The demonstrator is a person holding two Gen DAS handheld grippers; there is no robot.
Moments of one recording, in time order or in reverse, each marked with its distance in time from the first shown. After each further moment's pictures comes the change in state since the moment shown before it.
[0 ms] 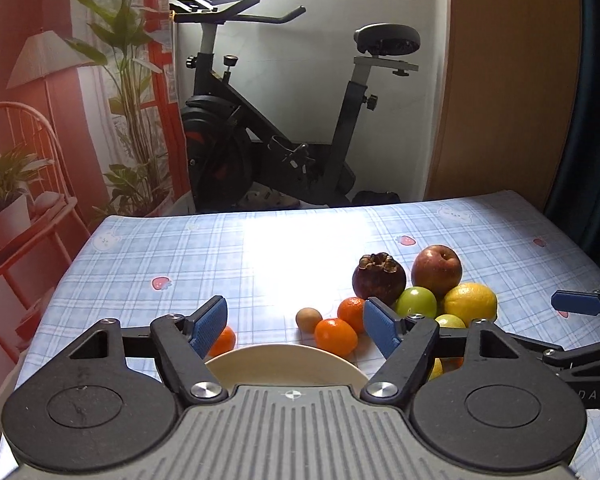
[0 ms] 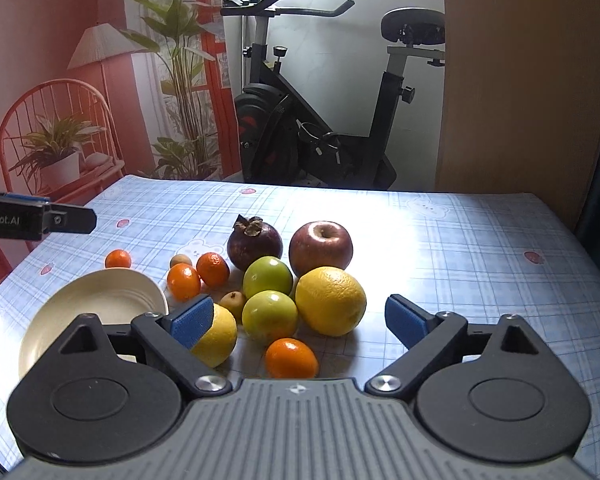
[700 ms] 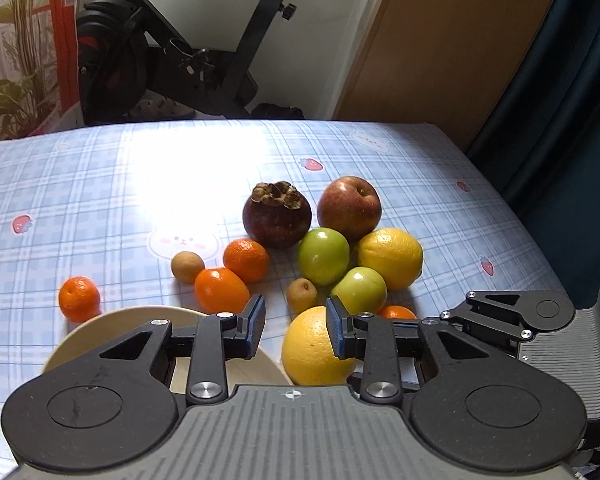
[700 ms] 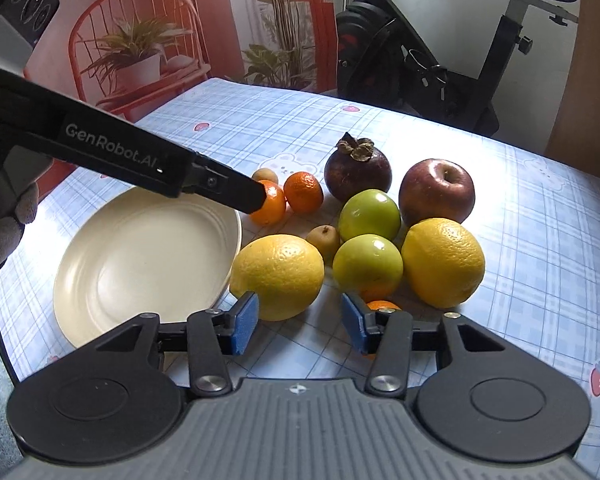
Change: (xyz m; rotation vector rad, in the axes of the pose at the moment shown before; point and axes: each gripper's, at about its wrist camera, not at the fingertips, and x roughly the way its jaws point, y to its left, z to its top) left arm 0.076 -0.015 0.000 -0.054 0.286 -0.374; right arm 0.059 0.031 0.002 -0.181 0.264 0.230
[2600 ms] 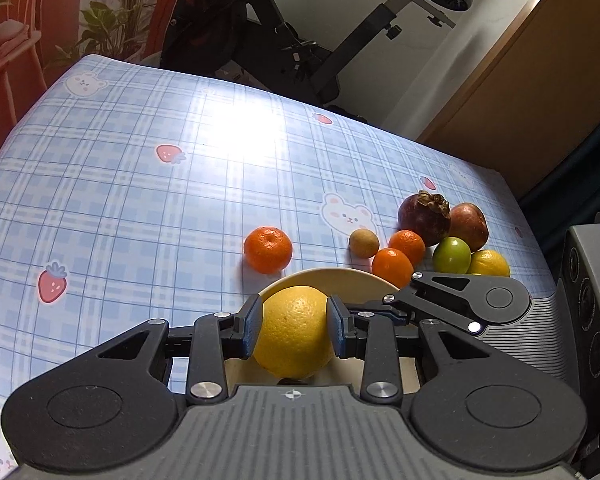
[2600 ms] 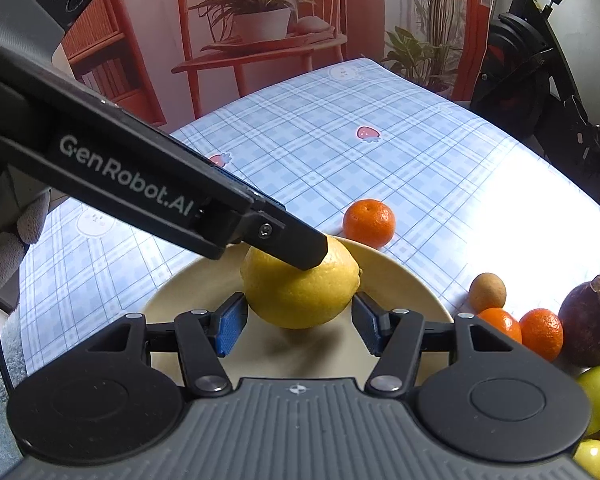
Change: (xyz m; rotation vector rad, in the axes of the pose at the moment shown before) left arm -0.055 0.150 -0.035 -0.248 -0.015 0.023; right arm 0.111 0.123 0.075 -0.263 0.082 0.210
